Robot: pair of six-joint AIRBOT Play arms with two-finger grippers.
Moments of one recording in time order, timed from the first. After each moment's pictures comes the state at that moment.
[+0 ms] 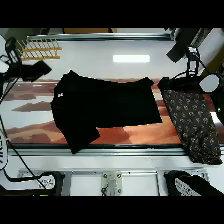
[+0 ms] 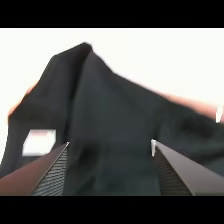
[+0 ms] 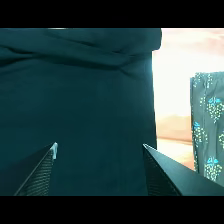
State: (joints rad) left arm 0.26 -1.48 1.50 1.10 -0.99 -1.46; right arm 0.03 -1.15 1.22 -1.30 0.95 1.48
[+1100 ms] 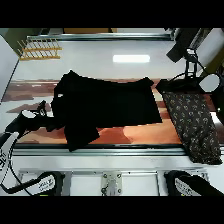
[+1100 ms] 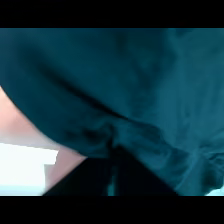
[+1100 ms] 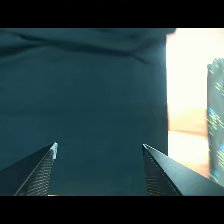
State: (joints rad) left arm 0.26 -1.33 0.69 0.95 -0.90 -1.40; right arm 0.02 -1.14 1.22 -1.29 1.02 1.48
